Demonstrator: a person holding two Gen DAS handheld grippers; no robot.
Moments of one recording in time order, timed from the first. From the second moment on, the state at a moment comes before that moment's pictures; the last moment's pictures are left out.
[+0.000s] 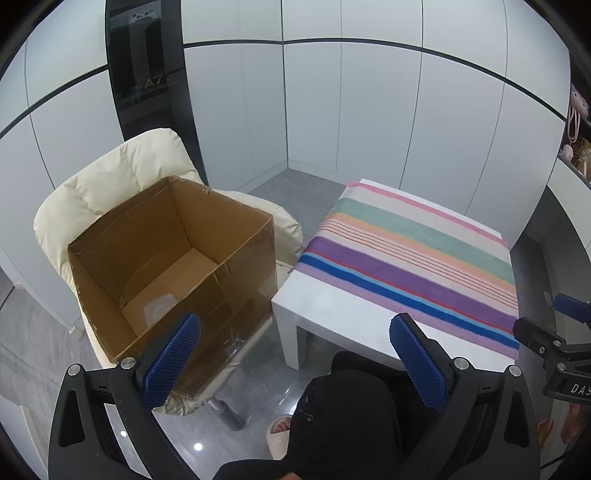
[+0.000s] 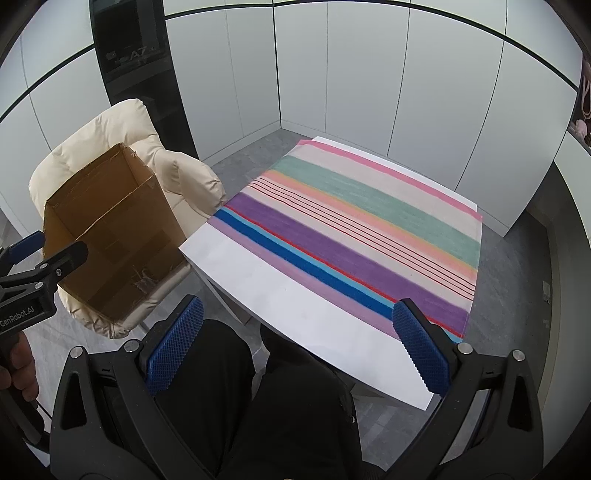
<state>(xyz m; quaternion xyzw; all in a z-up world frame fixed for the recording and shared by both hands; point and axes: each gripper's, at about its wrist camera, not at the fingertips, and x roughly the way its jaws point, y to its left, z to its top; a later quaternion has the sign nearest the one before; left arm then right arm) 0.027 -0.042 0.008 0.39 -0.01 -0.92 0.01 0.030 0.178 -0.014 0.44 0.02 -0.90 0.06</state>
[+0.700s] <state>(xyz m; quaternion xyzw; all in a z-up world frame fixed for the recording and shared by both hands) 0.029 -0.034 0.007 0.39 -0.03 -0.92 0.00 0.027 0.179 -0.013 0.44 0.02 -0.90 0.05</state>
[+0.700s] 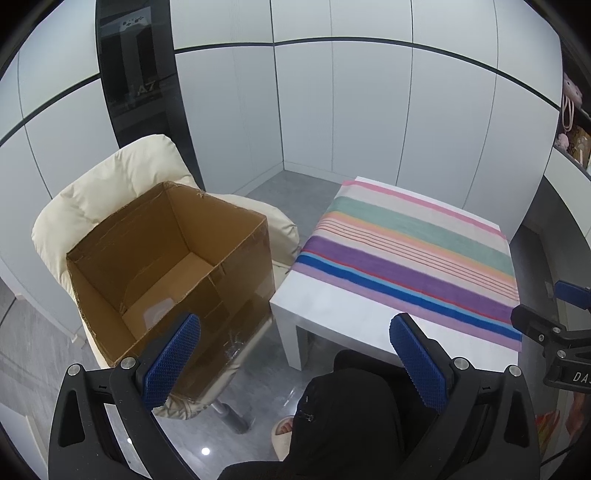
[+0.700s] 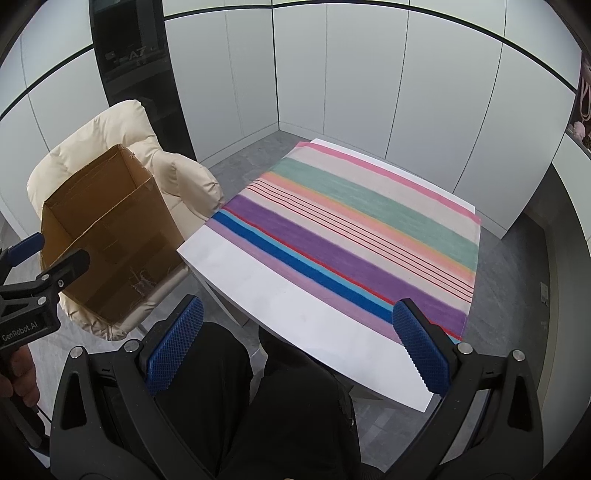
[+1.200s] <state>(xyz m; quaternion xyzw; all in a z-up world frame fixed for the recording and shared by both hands) 0.030 -0.031 0.007 0.39 -0.03 -0.92 0.00 0.026 0.177 -0.013 0.44 0.02 -0.90 0.05</state>
